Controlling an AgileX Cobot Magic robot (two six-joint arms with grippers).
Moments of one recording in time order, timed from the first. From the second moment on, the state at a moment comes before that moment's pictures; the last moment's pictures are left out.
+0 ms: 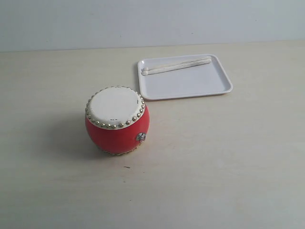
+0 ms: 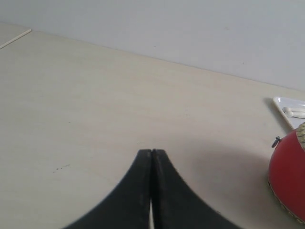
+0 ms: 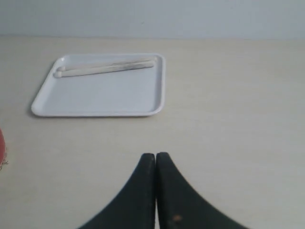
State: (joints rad) left arm -0.02 0.01 0.00 0.15 0.34 -0.34; right arm 0.13 0.67 -0.40 0.15 0.30 -0.12
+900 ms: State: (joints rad) left arm -0.02 0.01 0.00 0.15 0.34 -0.34; right arm -0.13 0.03 -0.17 0.19 0.30 -0.10
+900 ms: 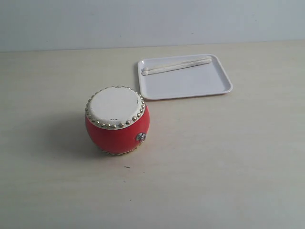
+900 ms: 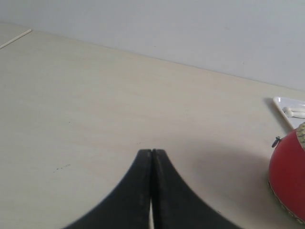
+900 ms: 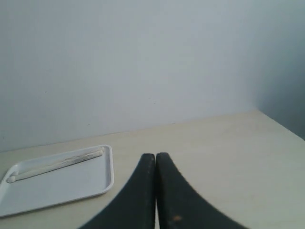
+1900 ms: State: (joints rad) left arm -0.02 0.01 0.00 0.15 0.34 -0.34; right arm -0.13 0.03 -0.01 -0.16 0.29 0.33
